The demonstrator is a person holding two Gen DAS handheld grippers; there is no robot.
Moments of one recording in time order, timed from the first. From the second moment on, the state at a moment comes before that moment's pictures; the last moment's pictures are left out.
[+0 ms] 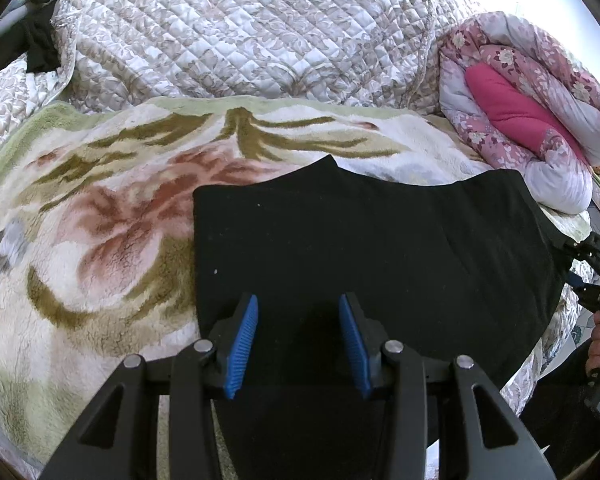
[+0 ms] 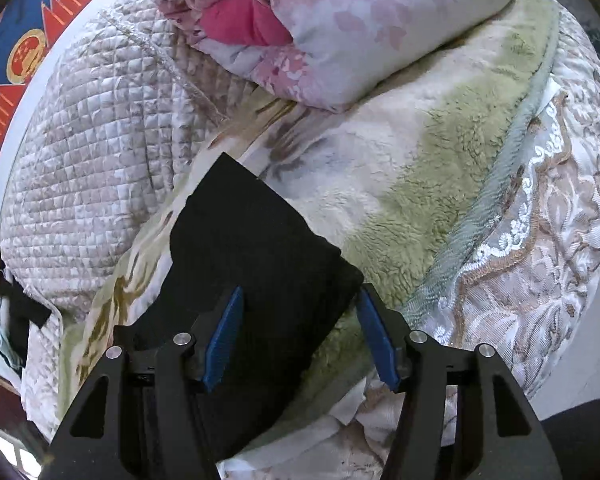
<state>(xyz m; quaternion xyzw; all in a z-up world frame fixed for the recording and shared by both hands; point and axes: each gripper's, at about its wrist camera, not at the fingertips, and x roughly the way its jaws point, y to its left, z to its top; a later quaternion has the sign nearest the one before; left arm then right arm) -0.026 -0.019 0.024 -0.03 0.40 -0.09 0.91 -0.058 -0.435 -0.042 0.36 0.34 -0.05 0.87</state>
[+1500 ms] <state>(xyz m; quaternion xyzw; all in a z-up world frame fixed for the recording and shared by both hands) -0.050 0.111 0.056 -0.16 0.36 0.04 0.92 -0.034 -0.142 -0.016 0.08 0.41 0.31 0.85</state>
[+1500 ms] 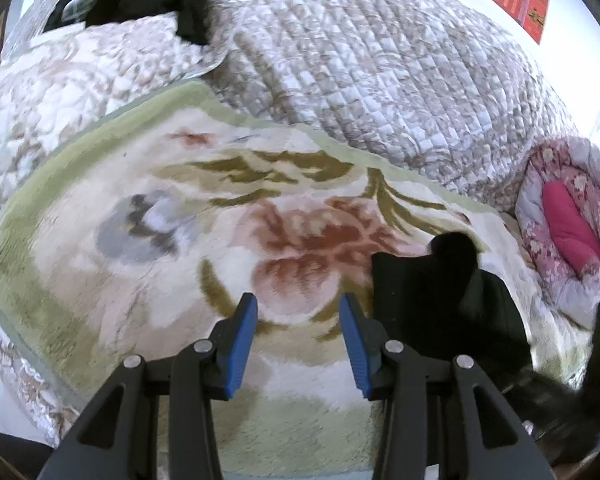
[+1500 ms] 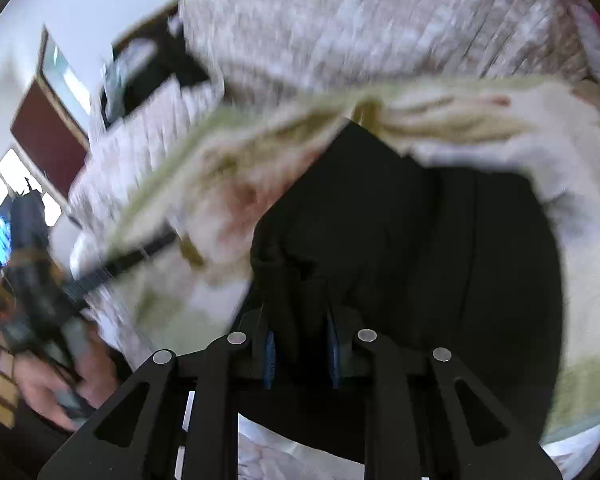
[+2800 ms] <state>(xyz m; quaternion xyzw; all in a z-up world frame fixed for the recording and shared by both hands) -0.026 0.053 0.066 -0.11 0.37 -0.04 0.92 -0.043 -0.188 -0.017 0.08 0.41 0.31 0.85</state>
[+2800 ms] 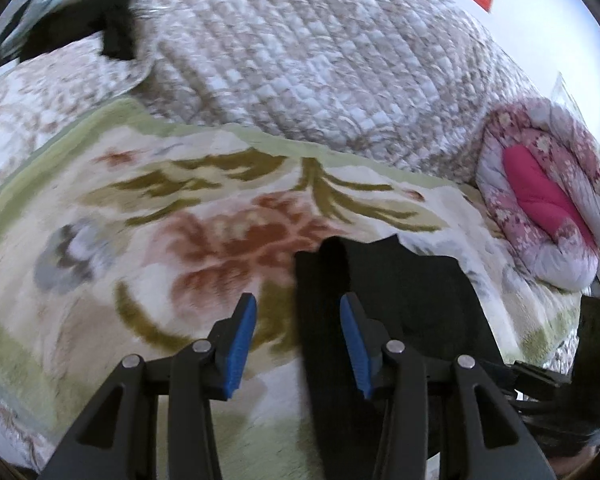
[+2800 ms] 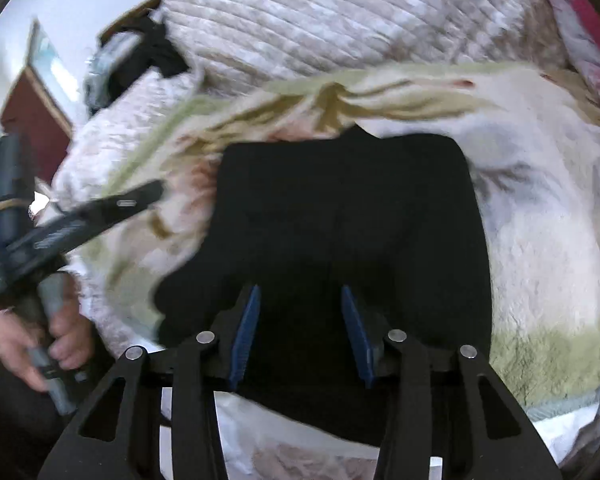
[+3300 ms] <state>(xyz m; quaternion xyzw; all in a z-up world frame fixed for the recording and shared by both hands) 0.033 0.009 0.036 -0.07 0.41 -0.07 0.91 0.047 -0.243 0.000 0.10 0.40 0.19 0.89</state>
